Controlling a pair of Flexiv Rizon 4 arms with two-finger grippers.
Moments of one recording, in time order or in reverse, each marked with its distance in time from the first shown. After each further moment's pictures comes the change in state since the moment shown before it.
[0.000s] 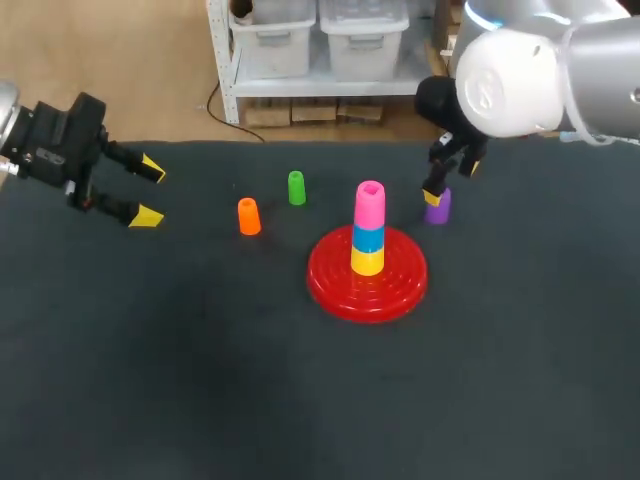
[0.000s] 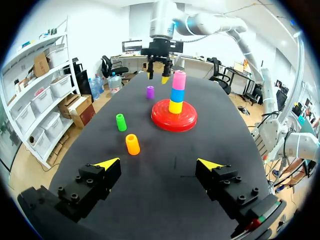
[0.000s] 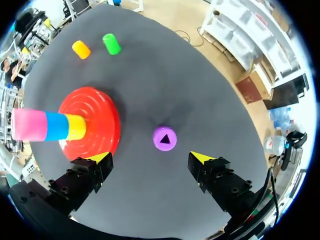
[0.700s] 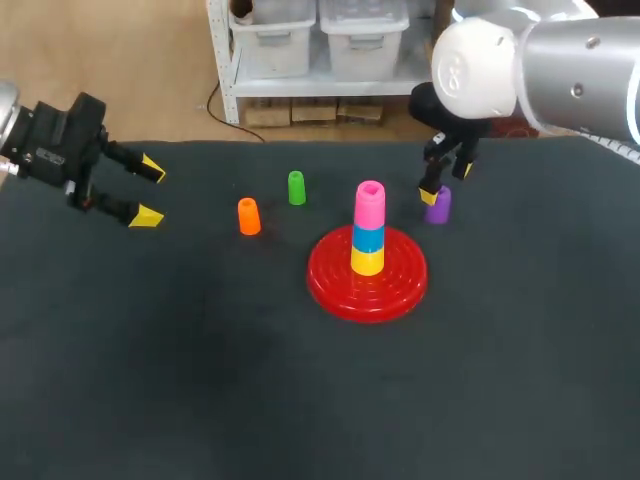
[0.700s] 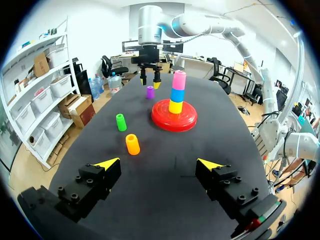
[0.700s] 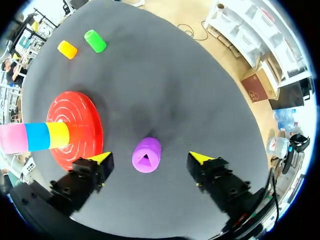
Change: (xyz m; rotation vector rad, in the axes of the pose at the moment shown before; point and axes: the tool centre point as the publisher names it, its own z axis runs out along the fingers) left arm 0.000 0.000 0.000 0.000 0.000 0.000; right arm -0.016 -0.024 0.027 -0.030 0.060 -0.028
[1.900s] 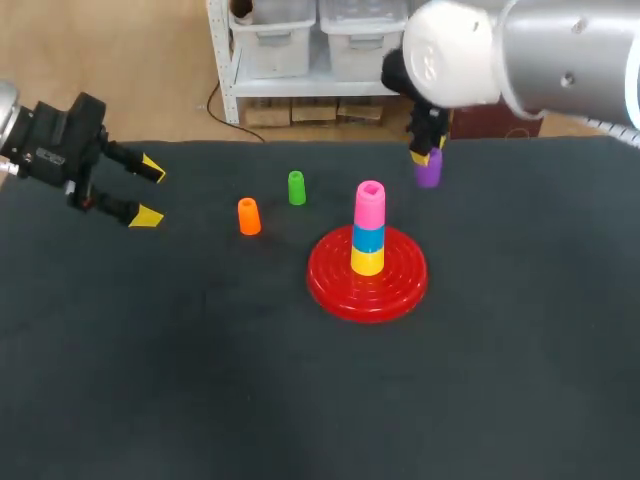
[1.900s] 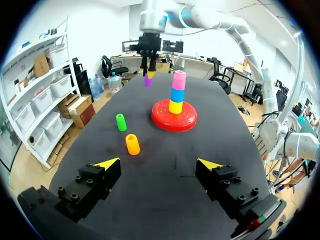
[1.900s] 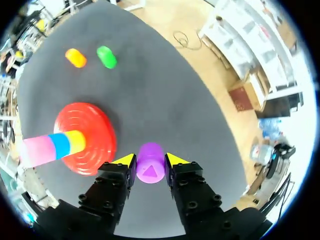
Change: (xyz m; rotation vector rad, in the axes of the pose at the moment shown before) left arm 0.000 0.000 0.000 0.000 0.000 0.000; right arm -0.031 0.029 -0.070 0.136 -0.030 -0.092
